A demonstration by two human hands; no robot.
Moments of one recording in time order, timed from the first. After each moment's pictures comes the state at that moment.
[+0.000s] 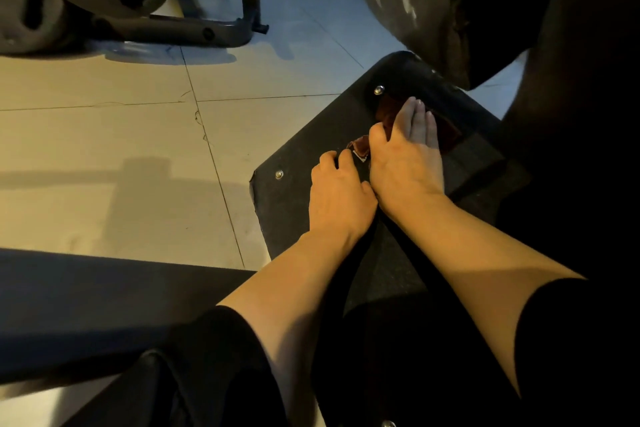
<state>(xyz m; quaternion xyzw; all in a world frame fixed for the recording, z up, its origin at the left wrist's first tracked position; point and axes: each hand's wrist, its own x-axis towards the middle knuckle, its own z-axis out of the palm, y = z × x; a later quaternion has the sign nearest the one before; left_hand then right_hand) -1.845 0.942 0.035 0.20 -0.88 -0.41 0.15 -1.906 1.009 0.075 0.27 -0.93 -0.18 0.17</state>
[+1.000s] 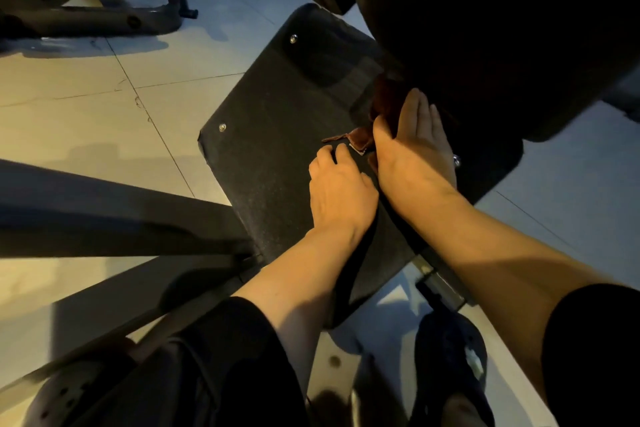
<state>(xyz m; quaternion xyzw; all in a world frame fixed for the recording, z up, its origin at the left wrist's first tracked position) -1.745 1.066 0.043 0.13 -0.88 -0.43 0.13 -1.792 1.151 0.075 0.18 -0.94 -0.18 0.21</state>
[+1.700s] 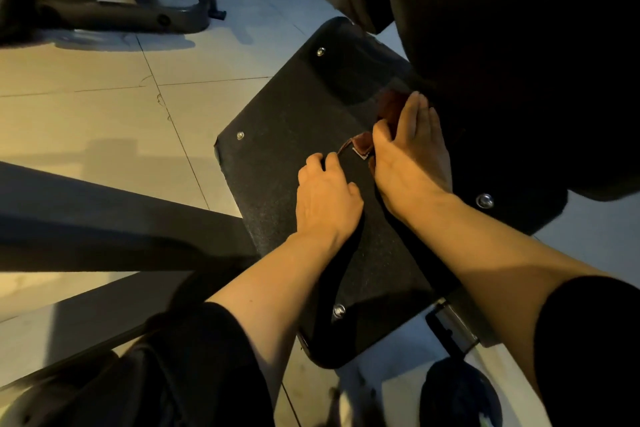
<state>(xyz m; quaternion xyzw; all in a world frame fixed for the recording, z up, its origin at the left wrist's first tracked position) -1.769 1.020 0.036 0.16 -0.89 -0.41 0.11 -1.831 1.113 0.079 0.22 -0.93 -0.20 0.20</state>
